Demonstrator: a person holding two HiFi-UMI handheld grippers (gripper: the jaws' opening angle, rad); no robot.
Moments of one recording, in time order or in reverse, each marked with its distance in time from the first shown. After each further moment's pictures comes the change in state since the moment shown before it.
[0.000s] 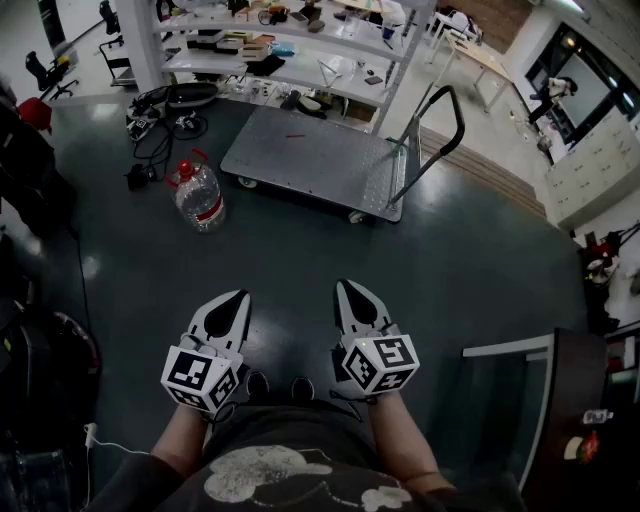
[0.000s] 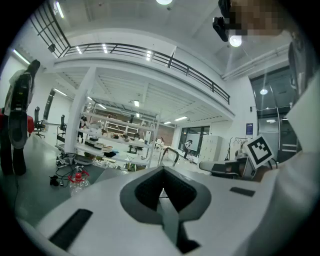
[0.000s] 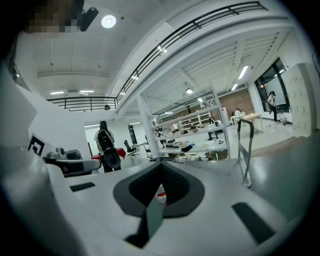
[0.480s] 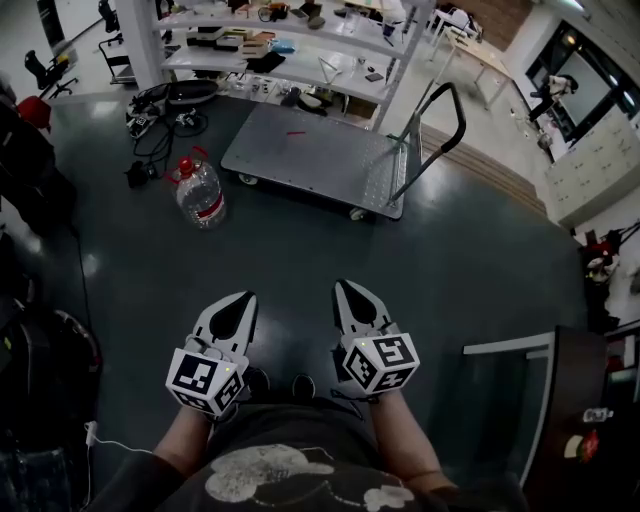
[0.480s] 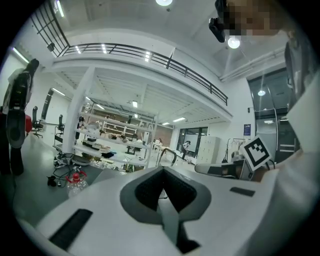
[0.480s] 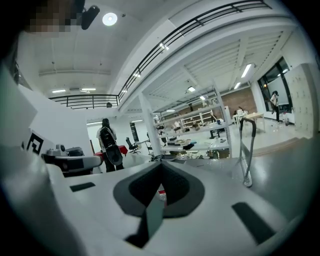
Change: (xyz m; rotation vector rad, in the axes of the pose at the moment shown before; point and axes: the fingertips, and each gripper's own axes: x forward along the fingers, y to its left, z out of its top) left arm 0.000 -0.010 0.001 0.000 -0.016 -0.017; right arm 0.002 0.004 -0.004 -0.022 0.030 0.023
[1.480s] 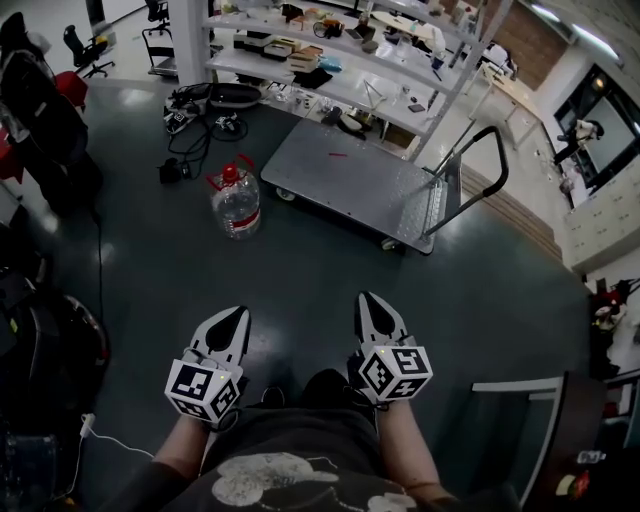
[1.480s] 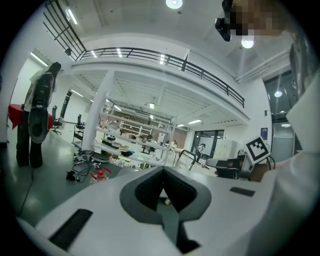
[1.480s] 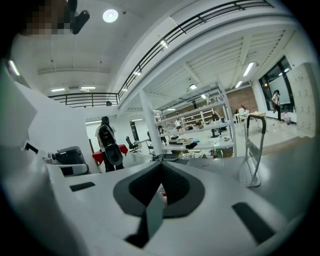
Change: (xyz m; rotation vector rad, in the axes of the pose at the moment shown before) left arm -0.061 0.139 -0.011 -0.078 -0.020 0.162; right arm 0.090 0.054 -0.005 -0.005 0.012 0.001
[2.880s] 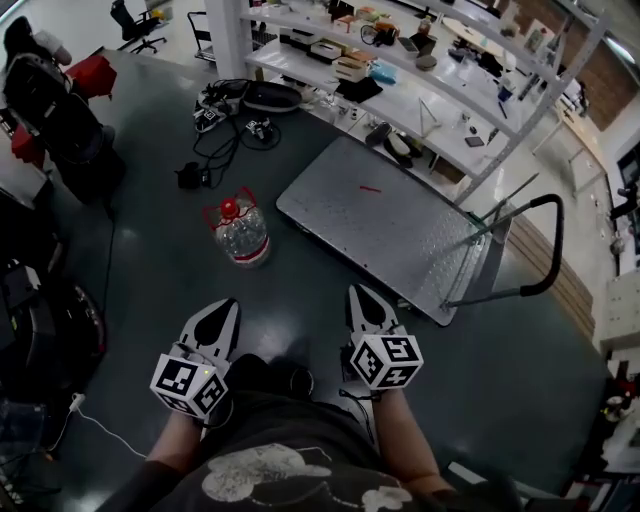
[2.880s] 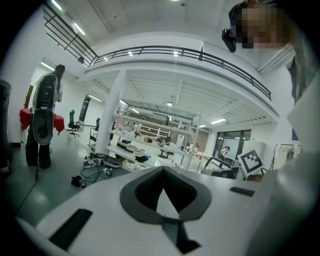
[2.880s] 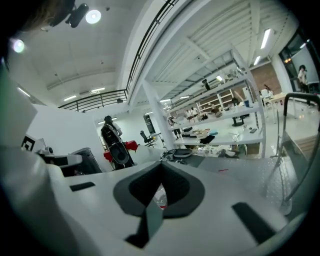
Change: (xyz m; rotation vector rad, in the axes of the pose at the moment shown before) left arm 0.299 0.068 0.072 -0.046 -0.033 0.235; right arm 0.304 -0.188 0.075 0.026 0.117 0.245
